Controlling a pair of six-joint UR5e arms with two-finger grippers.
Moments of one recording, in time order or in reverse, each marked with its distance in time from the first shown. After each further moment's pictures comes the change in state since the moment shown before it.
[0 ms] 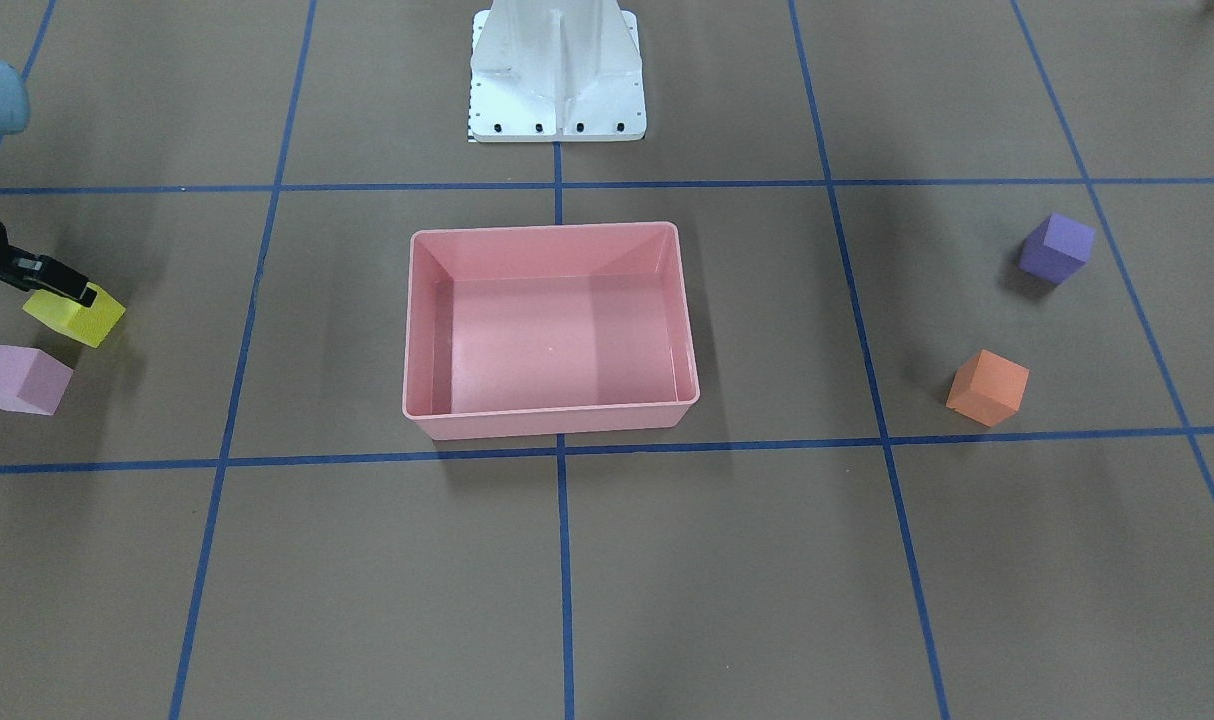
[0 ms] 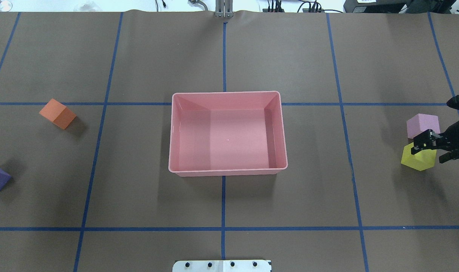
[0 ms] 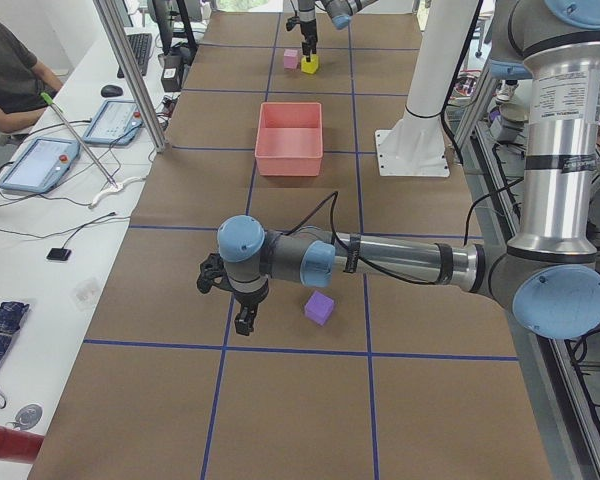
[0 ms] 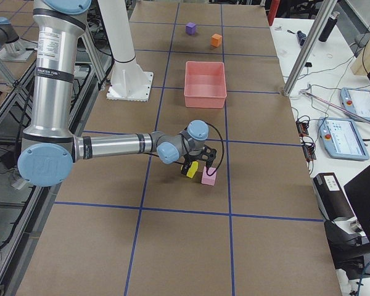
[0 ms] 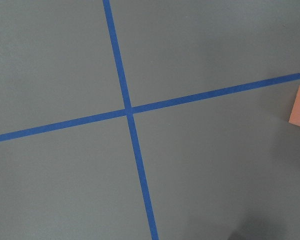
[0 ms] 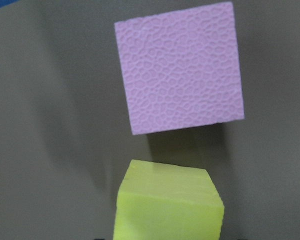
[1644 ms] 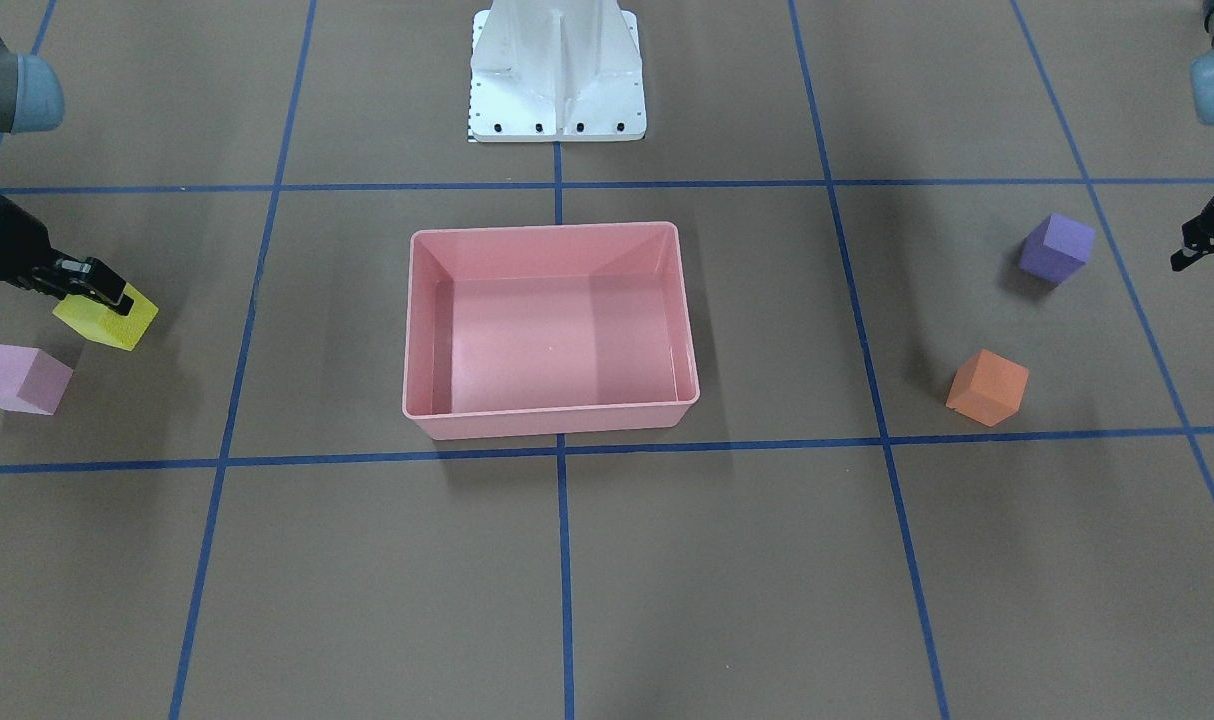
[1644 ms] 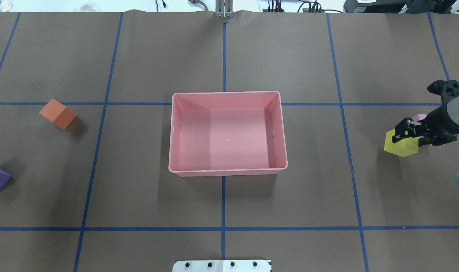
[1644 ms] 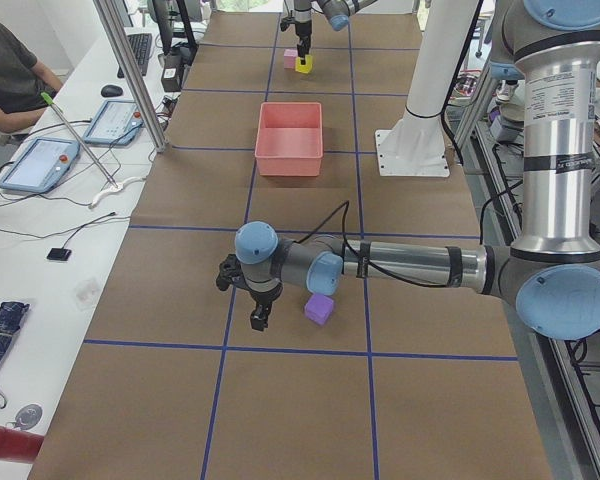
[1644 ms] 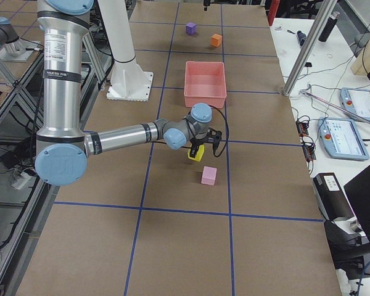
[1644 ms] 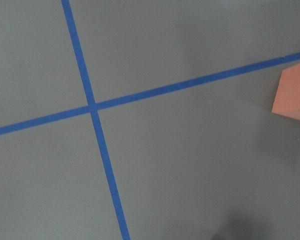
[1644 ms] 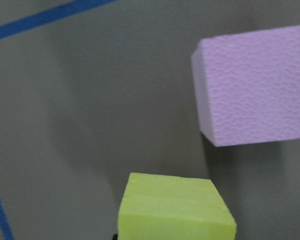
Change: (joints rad) left arm 0.134 0.108 0.000 -0.219 -0.006 -0.123; right arm -0.026 0.098 0.096 -0.012 -0.033 0.047
